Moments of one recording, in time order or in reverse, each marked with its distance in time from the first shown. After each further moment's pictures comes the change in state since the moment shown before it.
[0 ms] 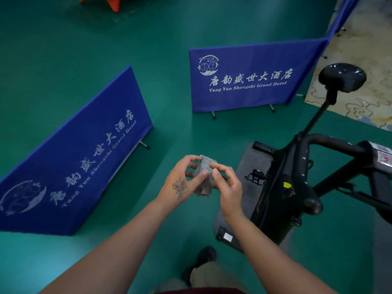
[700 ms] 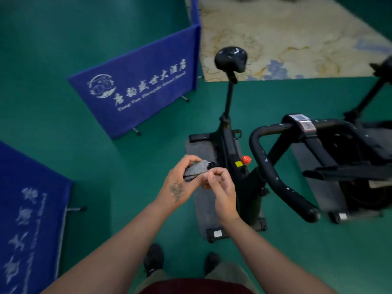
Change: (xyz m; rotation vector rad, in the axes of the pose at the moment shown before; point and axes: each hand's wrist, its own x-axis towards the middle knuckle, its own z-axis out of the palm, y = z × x) left_hand 0.183 0.040 0.042 -0.061 -0.655 0.280; right_hand 0.084 -0.027 0.015 0.109 0.570 -0.026
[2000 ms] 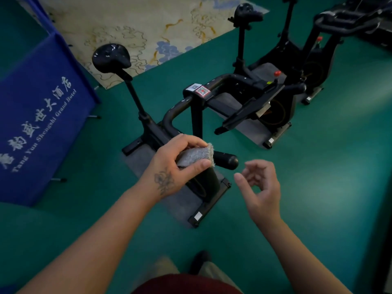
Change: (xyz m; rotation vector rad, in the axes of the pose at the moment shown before) left_hand 0.025 0.135 0.072 0.047 -0.636 0.498; right_hand -0.124 -0.077 -0.134 -0.525 0.689 -0.407
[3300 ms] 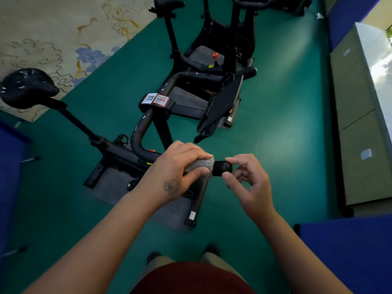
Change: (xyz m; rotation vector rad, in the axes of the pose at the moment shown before) left_hand 0.076 -0.041 -0.005 0.243 -0.444 0.382; right_hand 0.002 -0.016 0.036 -0.118 0.184 0.094
